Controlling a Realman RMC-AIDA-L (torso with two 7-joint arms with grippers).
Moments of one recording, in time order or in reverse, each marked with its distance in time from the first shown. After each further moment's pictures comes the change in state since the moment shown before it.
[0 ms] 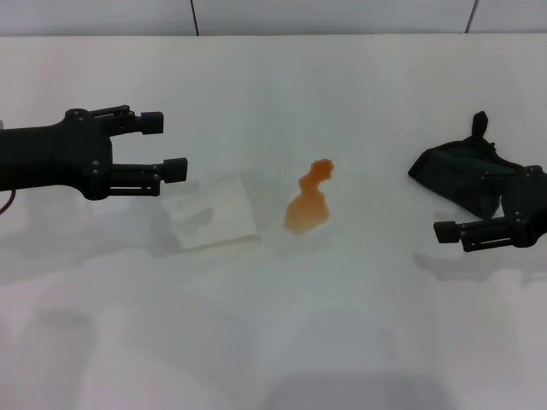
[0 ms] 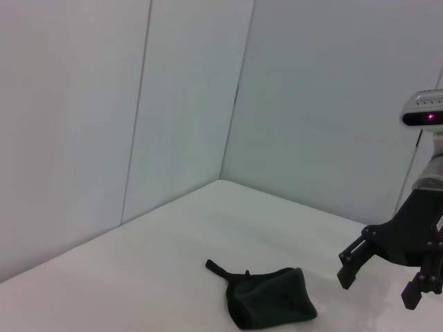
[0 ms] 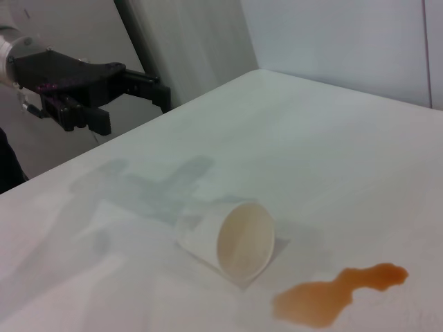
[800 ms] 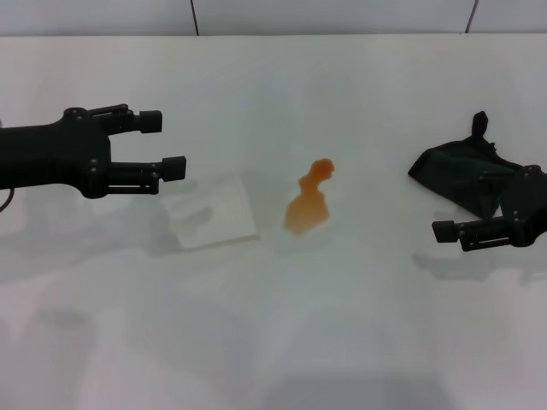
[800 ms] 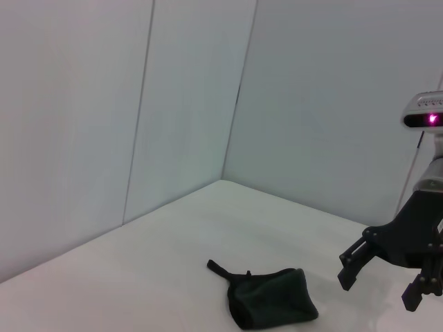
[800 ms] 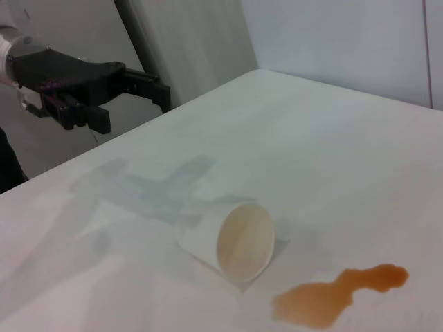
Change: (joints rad) left arm -0.001 0.003 0.000 0.000 -0.001 0.000 -0.007; right arm 0.001 0.000 -0.005 0.001 0.002 0.005 0.002
